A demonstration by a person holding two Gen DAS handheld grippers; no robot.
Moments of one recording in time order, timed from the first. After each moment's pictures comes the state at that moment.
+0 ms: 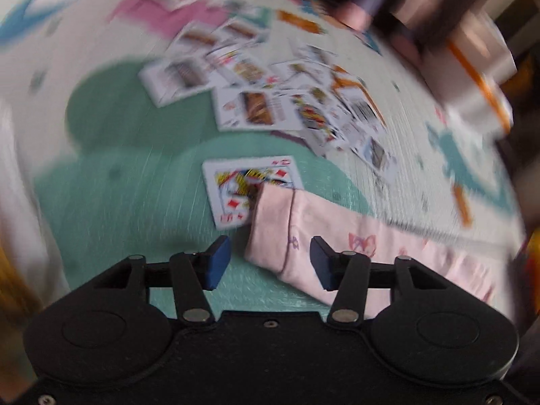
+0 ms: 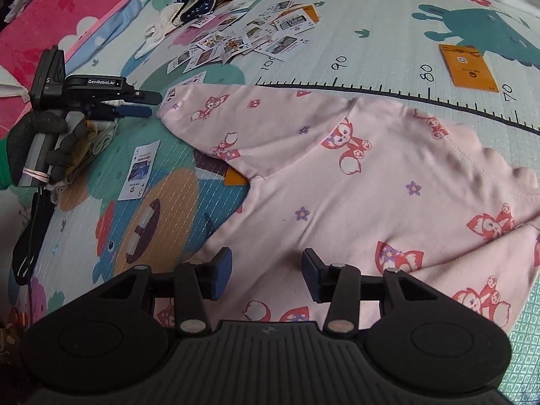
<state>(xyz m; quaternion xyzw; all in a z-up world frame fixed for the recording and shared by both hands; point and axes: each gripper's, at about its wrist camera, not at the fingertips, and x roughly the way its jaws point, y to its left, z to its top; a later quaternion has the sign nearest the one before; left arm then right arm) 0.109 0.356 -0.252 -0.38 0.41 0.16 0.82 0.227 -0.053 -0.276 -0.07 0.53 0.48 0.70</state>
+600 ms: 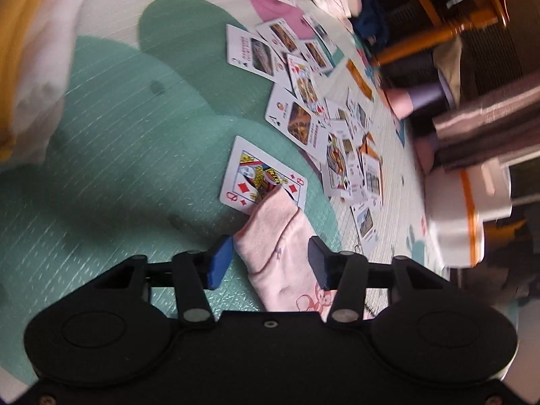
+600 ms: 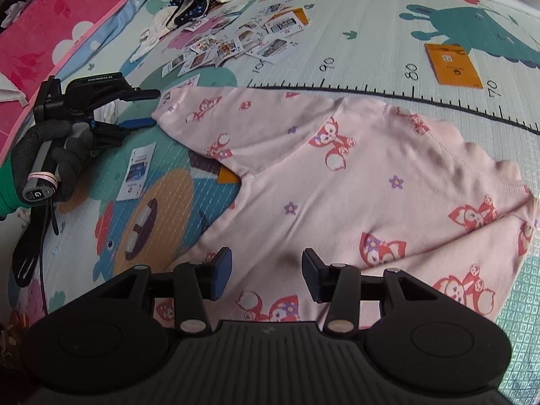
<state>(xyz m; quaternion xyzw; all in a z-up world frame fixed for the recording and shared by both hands) 0.078 0.350 -0.276 -0.56 0.29 0.22 0.74 0.225 -0.064 -0.272 -0.07 0.53 0.47 0.70</state>
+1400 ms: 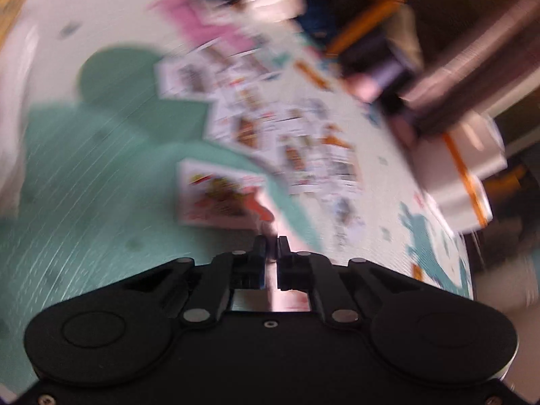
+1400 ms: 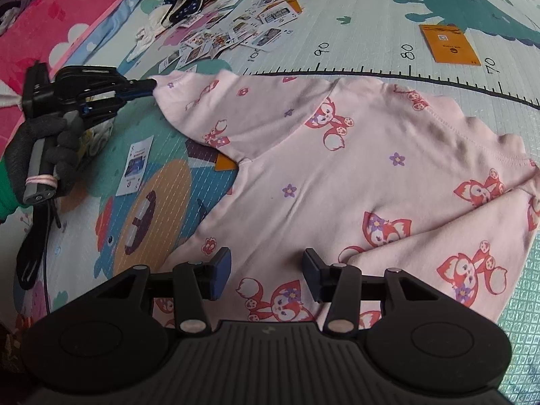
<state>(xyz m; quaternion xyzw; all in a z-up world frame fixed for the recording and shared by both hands) 0.105 0.315 -0.233 -0.40 0.30 0.18 0.85 0.225 -0.074 -0.281 -0.03 0.54 0.47 0.70</state>
